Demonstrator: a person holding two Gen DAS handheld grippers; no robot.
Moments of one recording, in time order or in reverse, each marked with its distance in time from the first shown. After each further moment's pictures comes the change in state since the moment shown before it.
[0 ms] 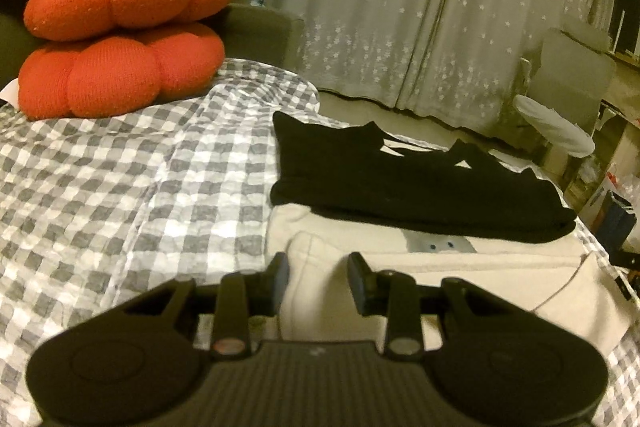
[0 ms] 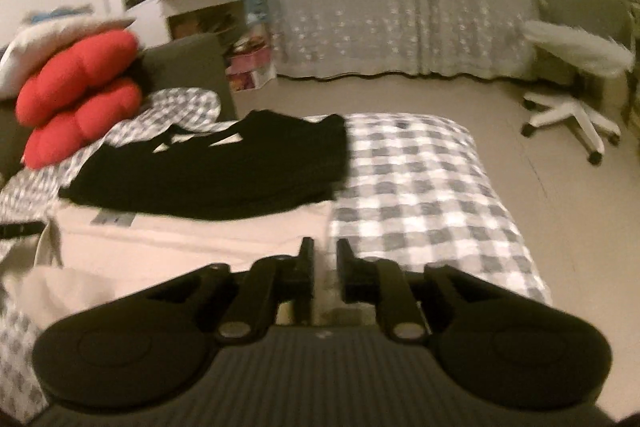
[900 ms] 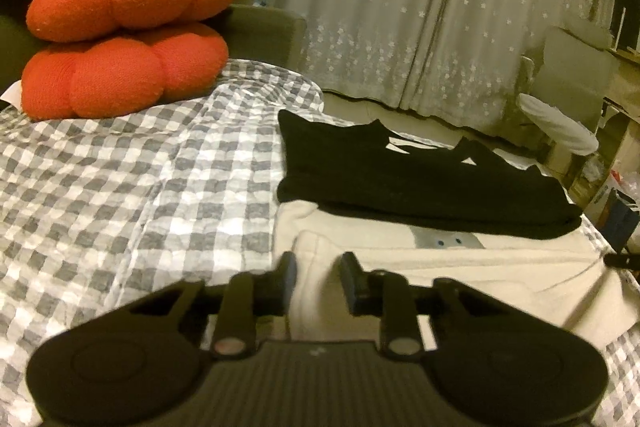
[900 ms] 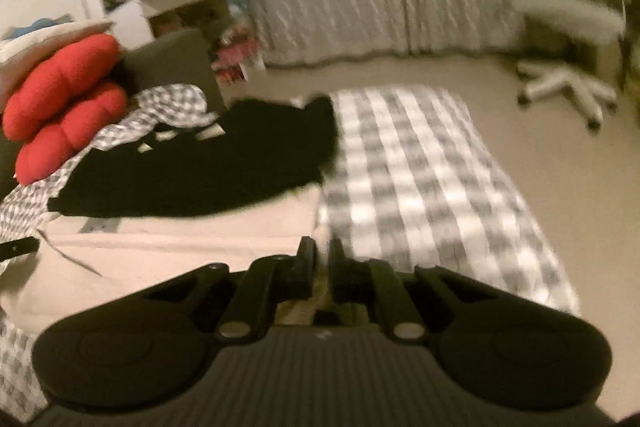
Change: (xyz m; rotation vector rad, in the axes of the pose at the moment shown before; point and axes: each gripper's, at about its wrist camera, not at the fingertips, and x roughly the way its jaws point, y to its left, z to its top) left arm 0.001 0.005 -0.003 0.005 -0.009 0.020; right arm 0.020 -0.020 -0.005 0.135 0.053 -0.012
